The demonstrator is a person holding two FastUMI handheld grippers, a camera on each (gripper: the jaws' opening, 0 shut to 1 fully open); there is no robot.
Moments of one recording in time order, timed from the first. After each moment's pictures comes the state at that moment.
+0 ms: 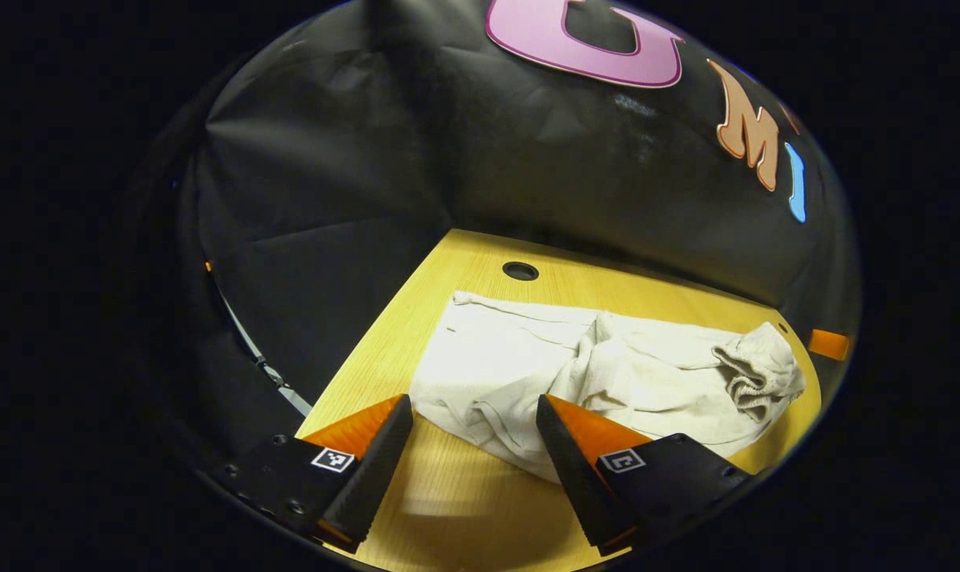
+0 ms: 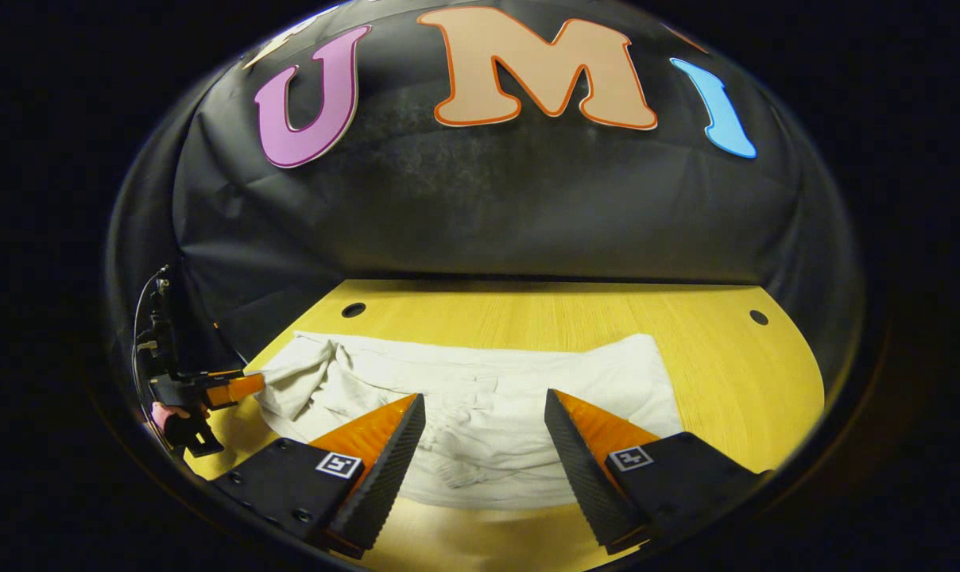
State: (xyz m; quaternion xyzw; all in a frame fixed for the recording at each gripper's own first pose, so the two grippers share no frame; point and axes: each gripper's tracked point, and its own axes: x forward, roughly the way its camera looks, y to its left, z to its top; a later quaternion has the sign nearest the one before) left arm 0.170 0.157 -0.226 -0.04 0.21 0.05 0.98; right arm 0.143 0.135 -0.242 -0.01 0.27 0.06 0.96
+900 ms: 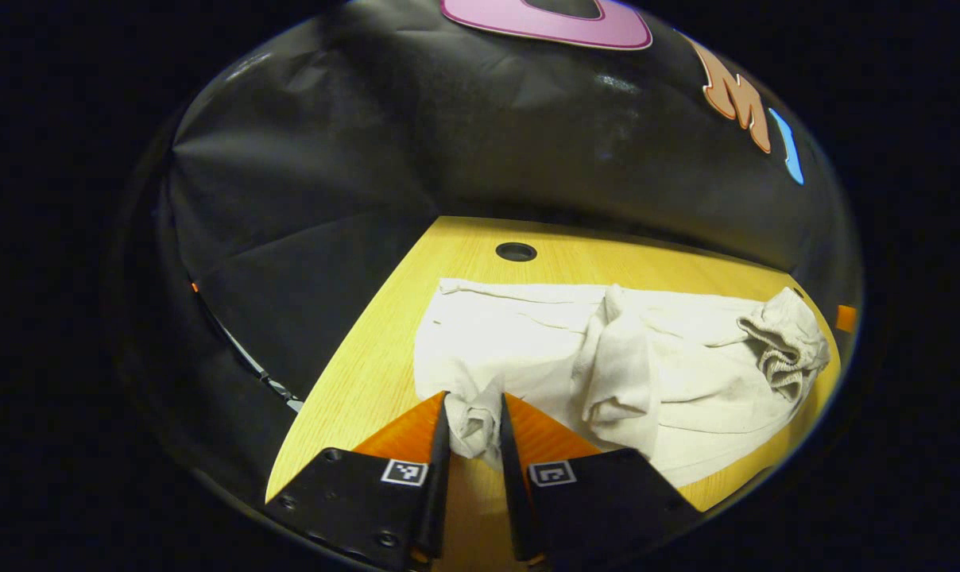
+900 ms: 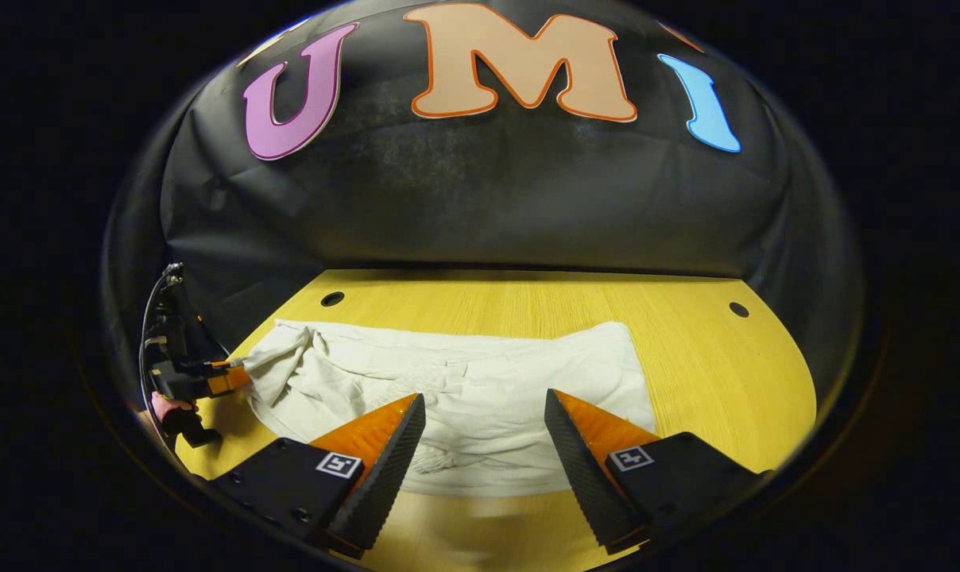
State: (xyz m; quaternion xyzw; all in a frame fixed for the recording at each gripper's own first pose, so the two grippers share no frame) left arm 0.188 0.150 -0.244 0.01 0.23 0.04 0.97; right arm 0.135 0.111 -0.247 -0.02 0.28 0.04 0.96
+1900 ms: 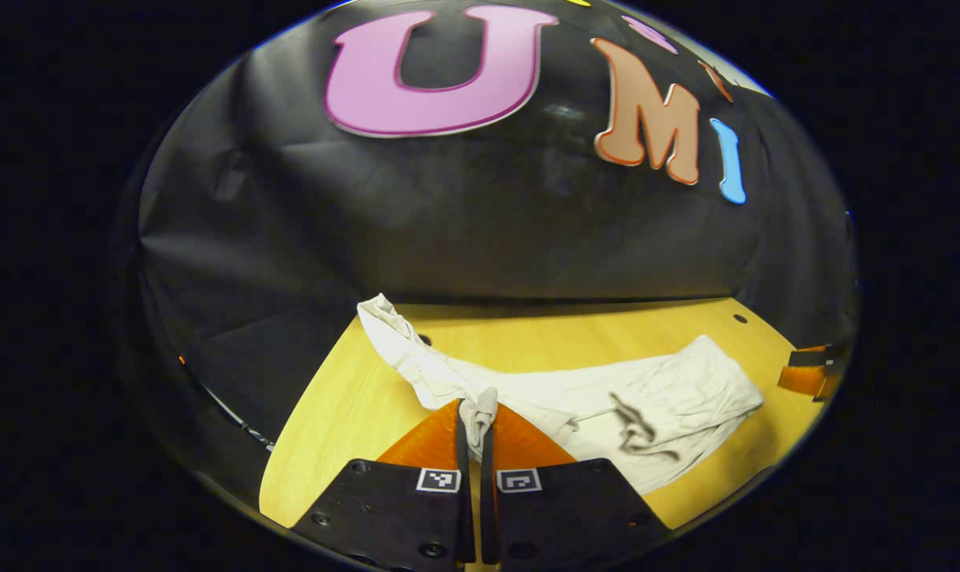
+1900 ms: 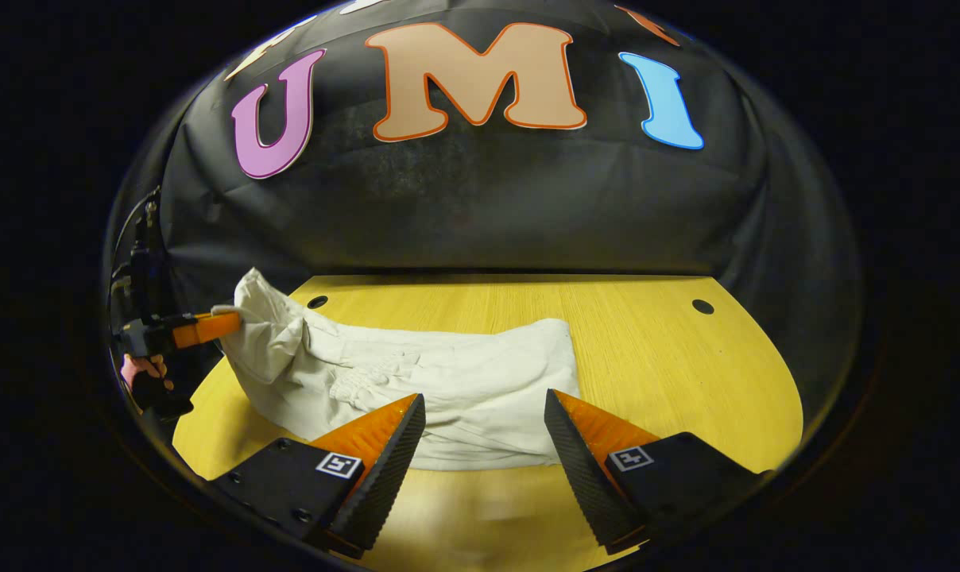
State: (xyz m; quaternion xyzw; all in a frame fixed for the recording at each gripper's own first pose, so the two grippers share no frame) left arm 0.180 -0.002 -0.114 0.04 0.14 -0.04 0.99; right arm 0.097 0.036 -0.220 -0.01 0.28 0.03 0.96
